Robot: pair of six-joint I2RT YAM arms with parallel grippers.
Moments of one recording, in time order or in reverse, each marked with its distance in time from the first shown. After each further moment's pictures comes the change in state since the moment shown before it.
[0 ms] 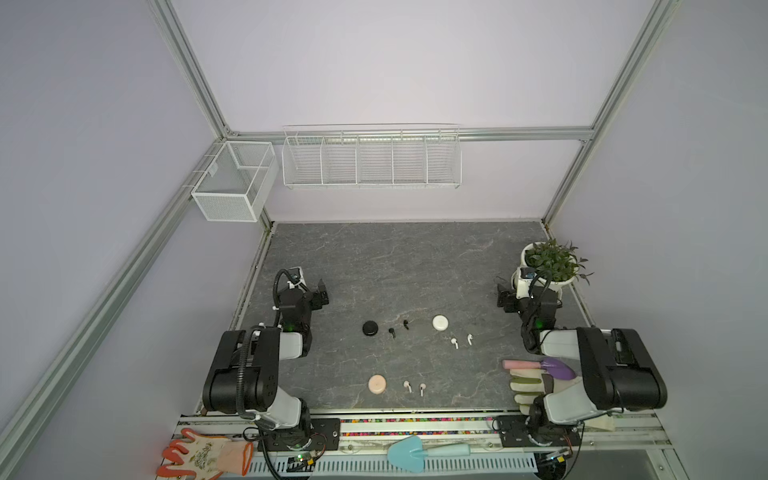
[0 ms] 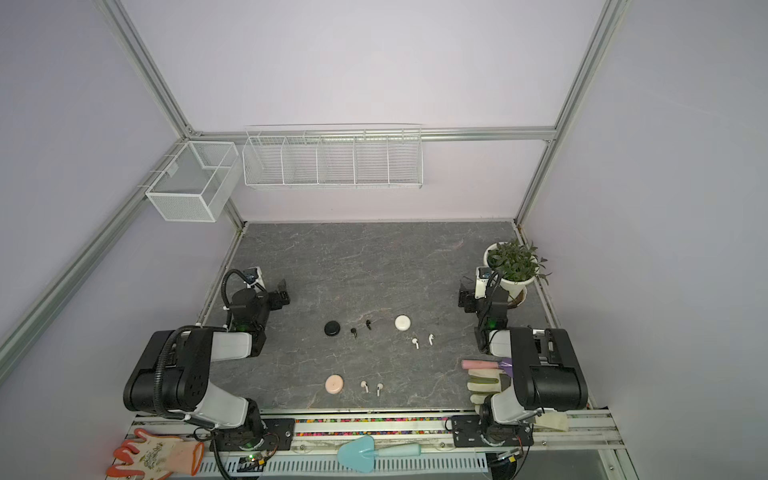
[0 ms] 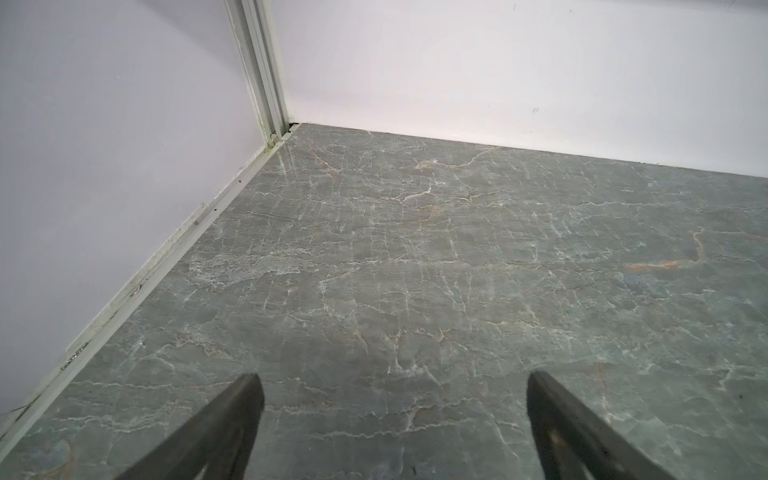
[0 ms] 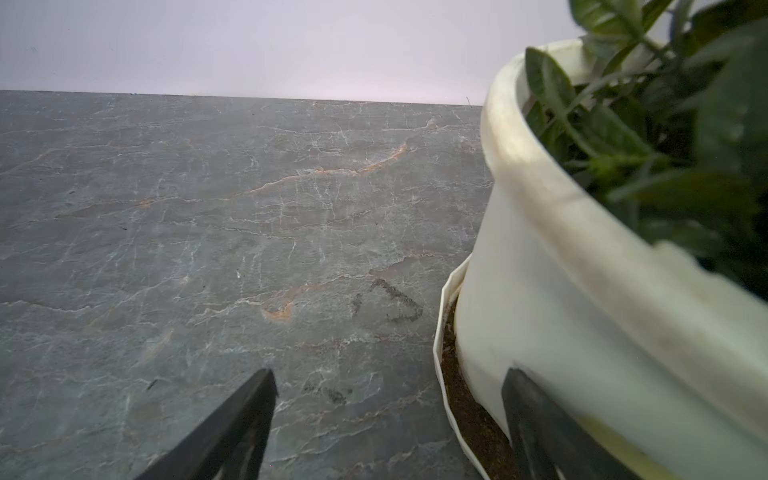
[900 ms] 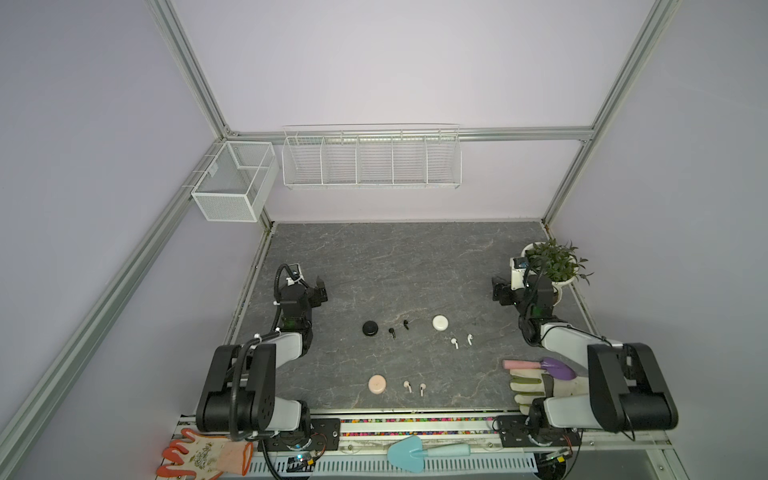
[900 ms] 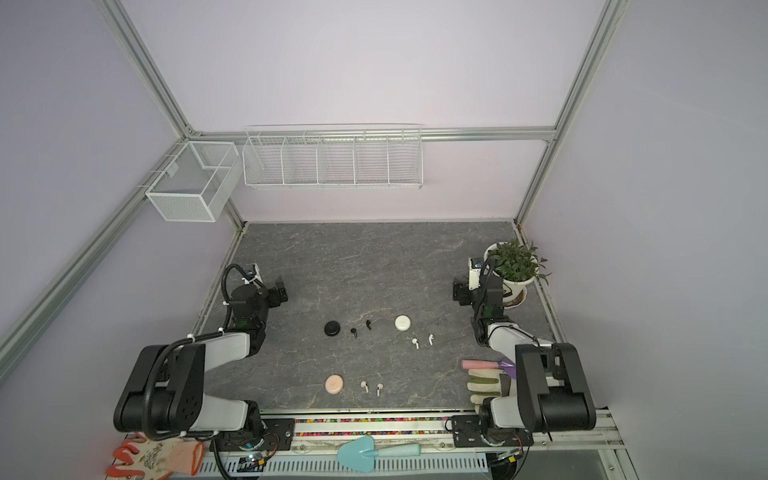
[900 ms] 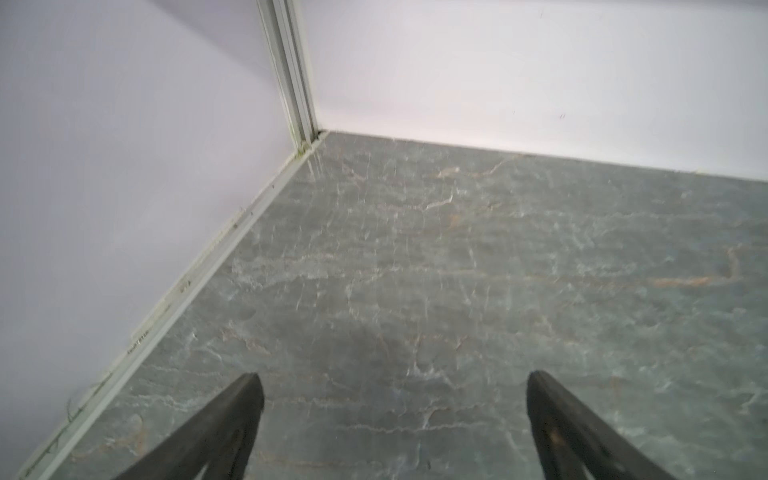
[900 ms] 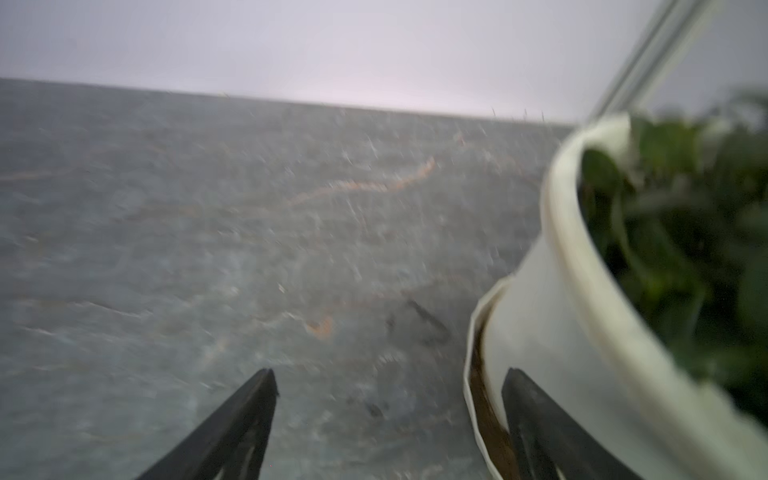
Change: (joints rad) left arm -0.076 -0.174 0.095 -0.270 -0.162 -0.007; right arm 0.130 -0.173 0.189 -0.353 0.032 -0.010
